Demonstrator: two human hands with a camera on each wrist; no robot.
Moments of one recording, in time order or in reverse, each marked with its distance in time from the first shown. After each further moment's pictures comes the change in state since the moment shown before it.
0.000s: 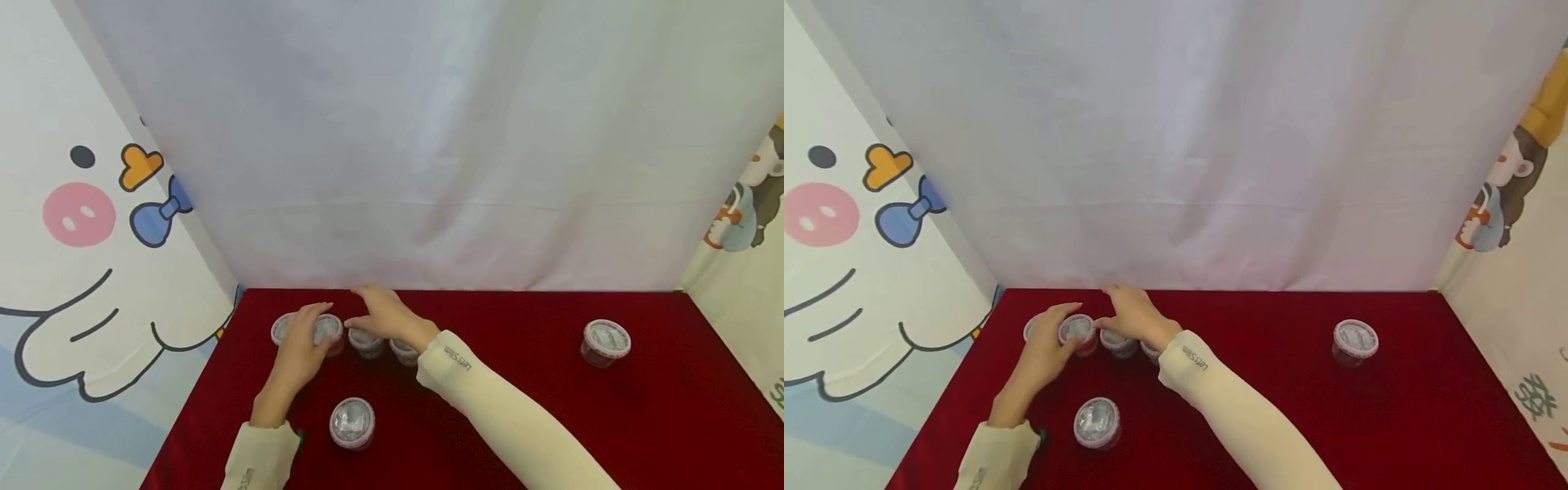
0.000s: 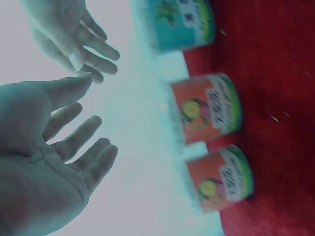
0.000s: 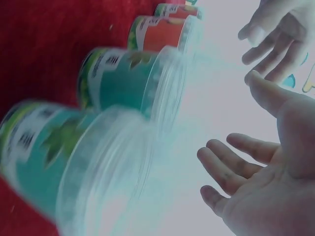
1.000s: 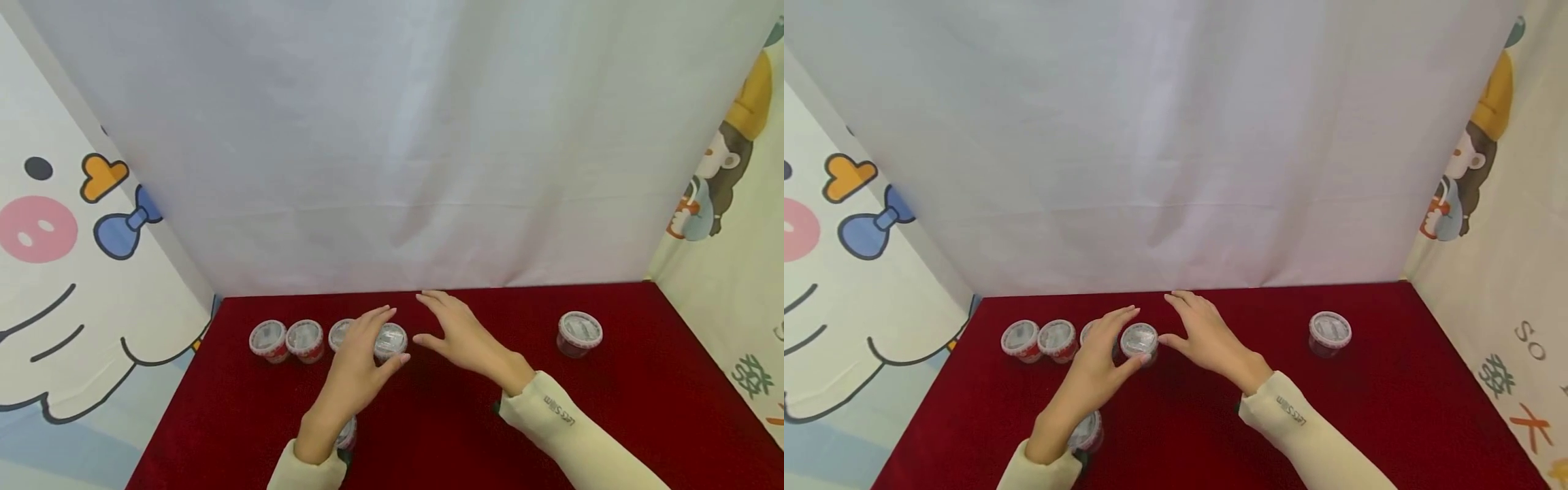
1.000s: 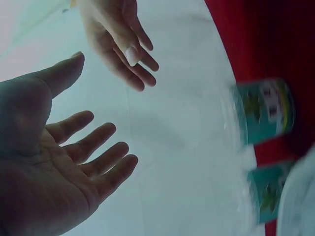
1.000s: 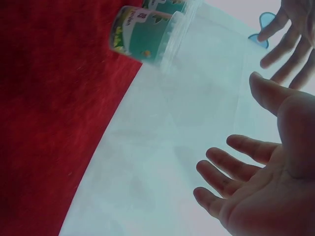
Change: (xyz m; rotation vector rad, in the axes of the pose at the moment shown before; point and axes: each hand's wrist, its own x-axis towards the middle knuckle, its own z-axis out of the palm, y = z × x) left_hand -0.010 0.117 0.047 -0.131 -0.081 0.198; right_hand -0.135 0.058 -0.049 -0.098 0.241 0.042
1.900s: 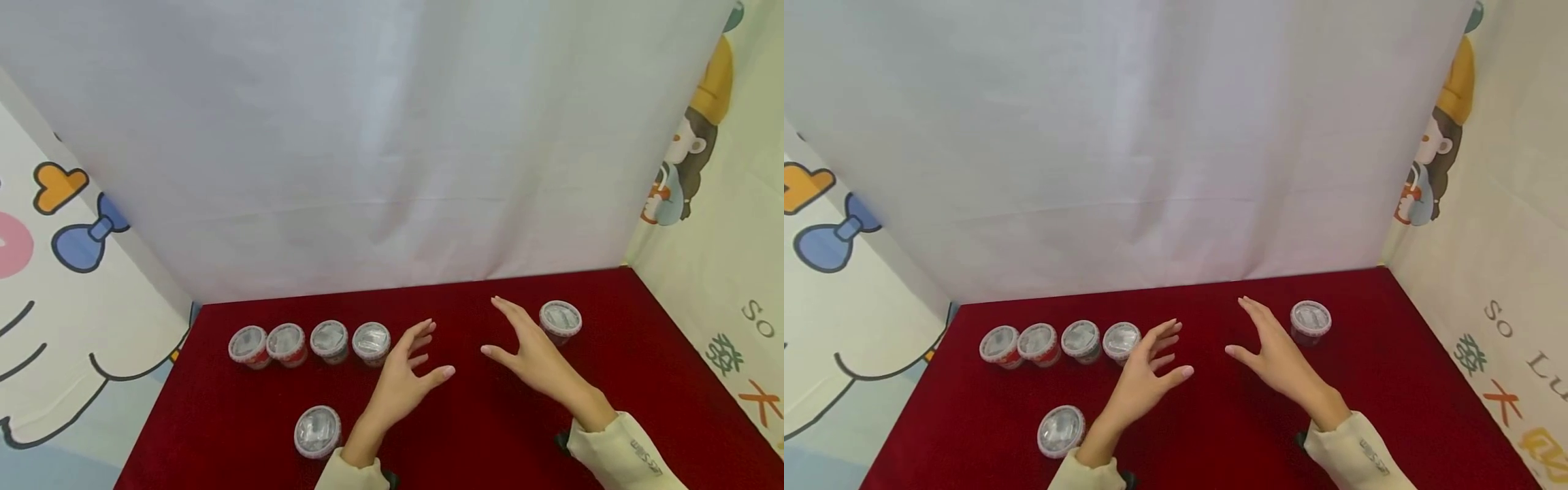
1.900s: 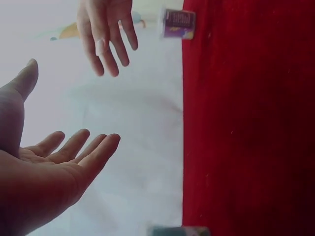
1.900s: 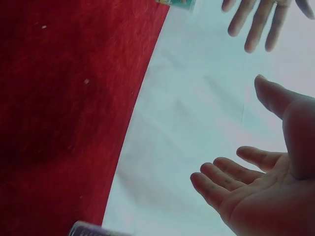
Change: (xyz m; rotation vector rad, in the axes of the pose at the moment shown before) left_hand 0.006 0.023 0.084 -0.652 -0.151 -0.150; right_hand -0.105 0.069 -0.039 0.154 0.154 0.198
